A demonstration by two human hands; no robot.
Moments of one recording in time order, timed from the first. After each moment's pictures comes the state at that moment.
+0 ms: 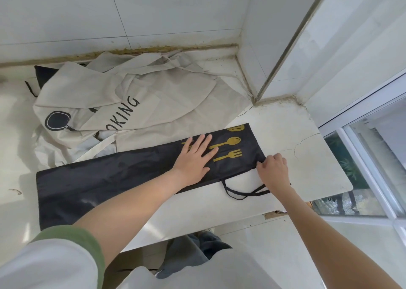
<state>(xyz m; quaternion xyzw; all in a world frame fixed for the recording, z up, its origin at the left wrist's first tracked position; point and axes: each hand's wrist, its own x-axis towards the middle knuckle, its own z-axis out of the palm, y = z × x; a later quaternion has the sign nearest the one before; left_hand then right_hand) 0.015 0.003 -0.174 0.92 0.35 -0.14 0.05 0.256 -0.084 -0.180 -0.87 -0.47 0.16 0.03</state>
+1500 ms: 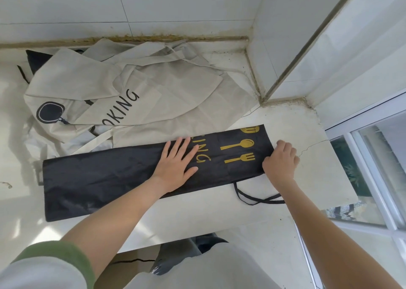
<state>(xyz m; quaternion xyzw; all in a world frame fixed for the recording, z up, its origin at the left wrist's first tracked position) -0.032 0.007 -0.221 0.90 0.43 -0.06 0.08 0.265 -0.048 -0.174 -0.88 -0.46 0.09 0.03</state>
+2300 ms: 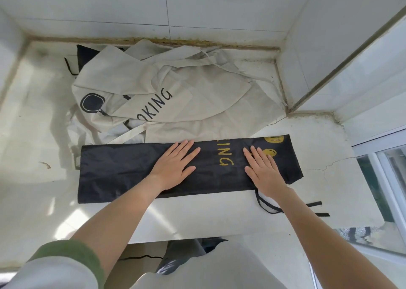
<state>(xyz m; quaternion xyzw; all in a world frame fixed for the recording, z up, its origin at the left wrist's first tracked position) -0.101 0.014 -0.225 0.89 0.44 -0.04 0.06 0.213 -0.045 -0.209 -0.67 -0.73 0.12 -0.08</state>
